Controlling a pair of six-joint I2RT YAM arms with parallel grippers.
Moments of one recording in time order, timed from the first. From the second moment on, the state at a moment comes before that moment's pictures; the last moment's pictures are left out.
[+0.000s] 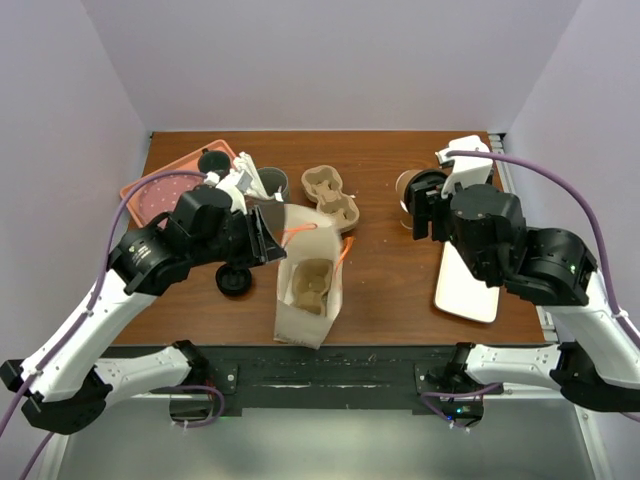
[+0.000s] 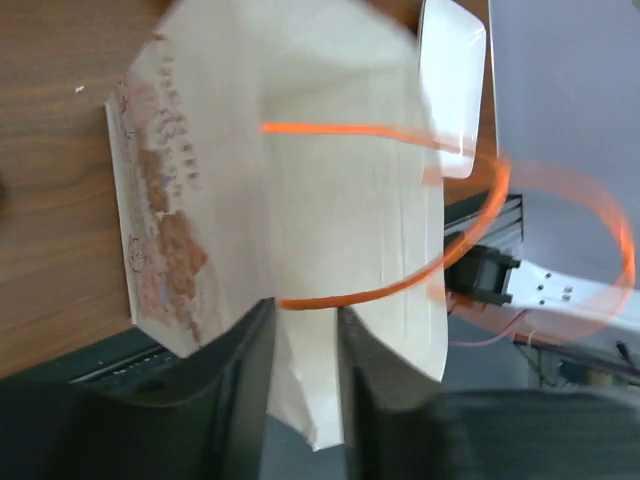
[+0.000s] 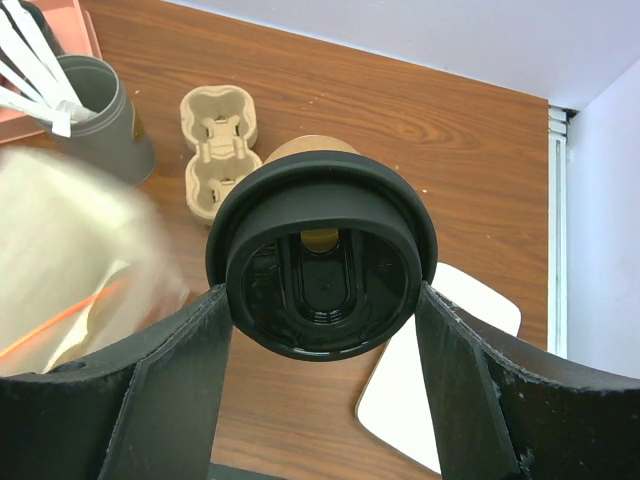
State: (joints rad) left arm -0.74 1.03 1.40 -1.04 0.05 -0.79; right arm 1.02 1.08 1.74 -1.12 0.82 0.24
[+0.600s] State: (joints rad) left arm -0.74 1.17 1.80 -0.98 -0.06 -0.26; right arm 1.02 1.06 1.75 -1.12 0.81 0.25
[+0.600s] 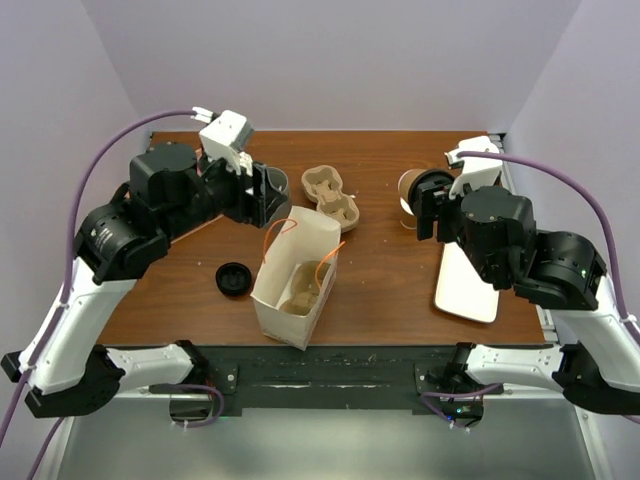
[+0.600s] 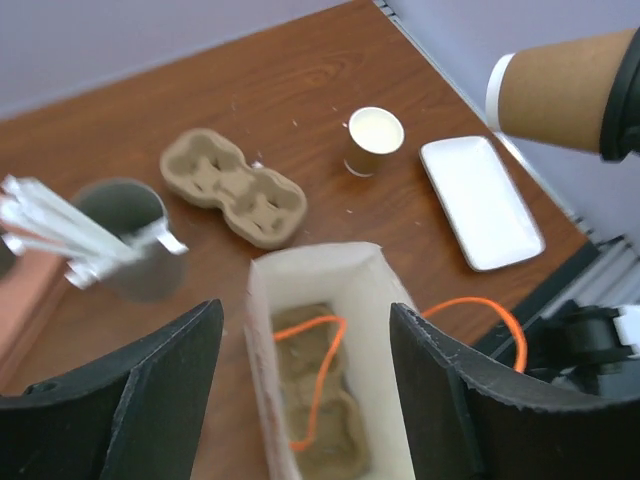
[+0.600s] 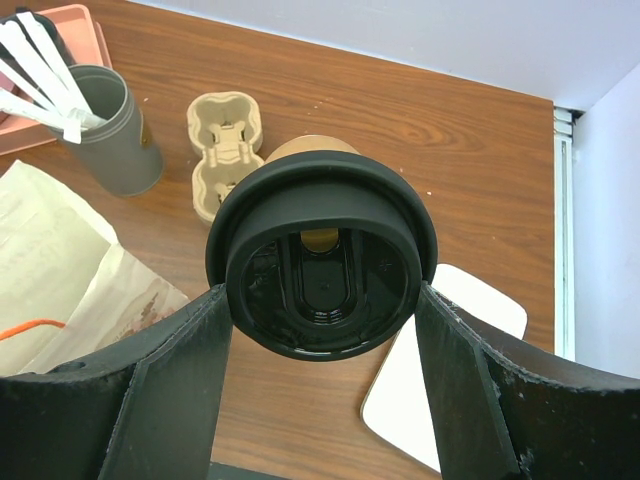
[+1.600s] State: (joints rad) left arm -0.73 1.57 1.77 -0.98 0.38 0.69; right arm 1.02 0.95 1.70 -1.11 0.79 0.22
